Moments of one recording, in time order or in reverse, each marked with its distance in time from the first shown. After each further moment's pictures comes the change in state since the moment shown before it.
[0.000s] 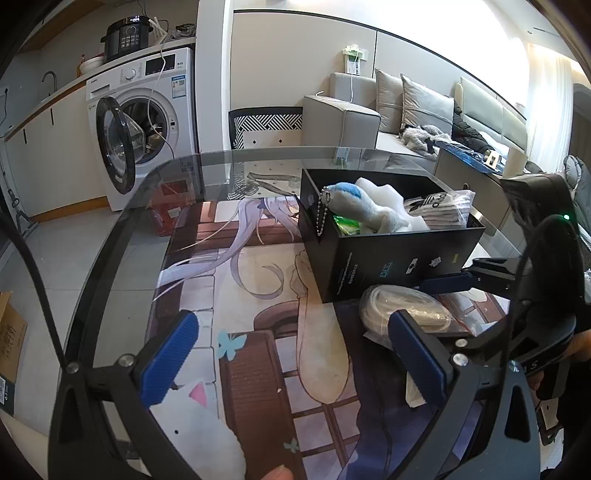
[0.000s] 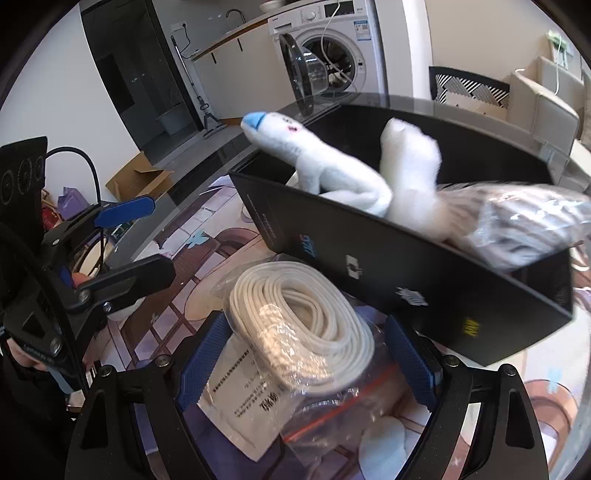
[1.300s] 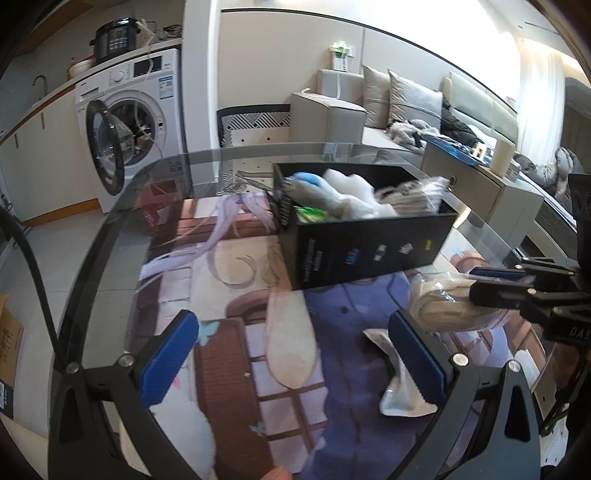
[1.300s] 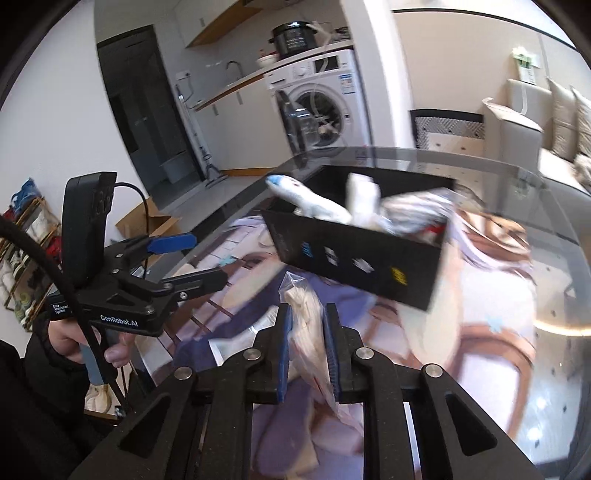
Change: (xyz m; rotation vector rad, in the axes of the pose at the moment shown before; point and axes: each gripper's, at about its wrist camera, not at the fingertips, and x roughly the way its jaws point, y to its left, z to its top) left arm -0.009 -0.024 -0.010 0.034 0.013 -0.039; right arm -0.113 0.001 -0.063 0.047 -0.227 -0.030
